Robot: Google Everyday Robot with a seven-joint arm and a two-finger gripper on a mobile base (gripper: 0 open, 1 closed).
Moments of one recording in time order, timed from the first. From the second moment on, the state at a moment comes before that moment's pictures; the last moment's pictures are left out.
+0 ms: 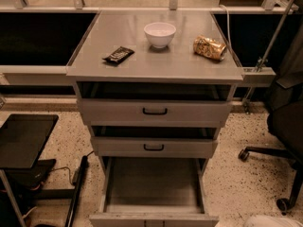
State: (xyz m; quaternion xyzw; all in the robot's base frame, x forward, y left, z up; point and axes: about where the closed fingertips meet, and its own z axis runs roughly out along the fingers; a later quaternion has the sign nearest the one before) arm 0.223 -0.167 0.516 -0.71 0.68 0.14 0.11
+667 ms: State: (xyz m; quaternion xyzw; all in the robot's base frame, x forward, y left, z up) arm 0.240 -0.226 0.470 -0.63 0.72 0.19 0.20
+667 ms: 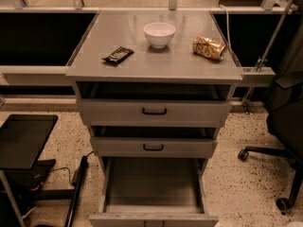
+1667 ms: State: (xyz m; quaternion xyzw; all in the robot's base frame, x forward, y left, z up) arm 0.297 -0.237 0.327 -0.60 0.69 0.31 0.28
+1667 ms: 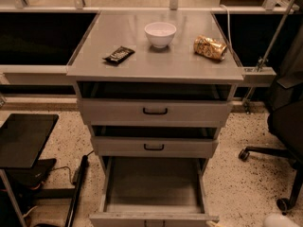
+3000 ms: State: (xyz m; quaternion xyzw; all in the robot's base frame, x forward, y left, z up) arm 0.287 -0.227 0.258 -0.54 0.67 0.42 0.29
